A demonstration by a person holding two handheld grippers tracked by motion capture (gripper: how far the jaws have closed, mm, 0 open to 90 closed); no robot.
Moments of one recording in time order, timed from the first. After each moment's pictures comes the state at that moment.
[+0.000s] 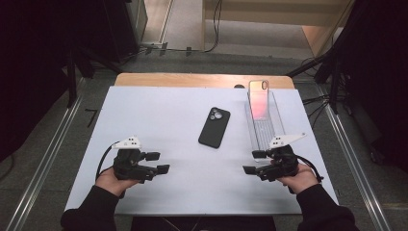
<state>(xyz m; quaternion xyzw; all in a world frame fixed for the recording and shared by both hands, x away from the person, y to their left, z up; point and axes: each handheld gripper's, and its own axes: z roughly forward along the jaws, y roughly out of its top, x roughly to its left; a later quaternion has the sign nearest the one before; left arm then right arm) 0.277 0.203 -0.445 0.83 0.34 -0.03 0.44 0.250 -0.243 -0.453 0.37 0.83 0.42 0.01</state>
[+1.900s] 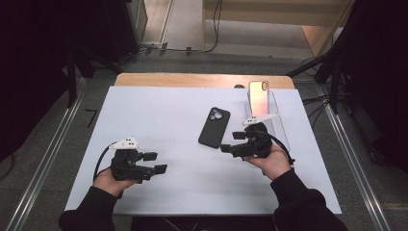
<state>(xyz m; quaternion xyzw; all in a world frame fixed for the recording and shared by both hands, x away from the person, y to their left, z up) 0.278 0.208 -0.446 0.83 0.34 -0.02 0.44 0.304 -0.178 -0.428 0.41 0.81 0.42 0.03</state>
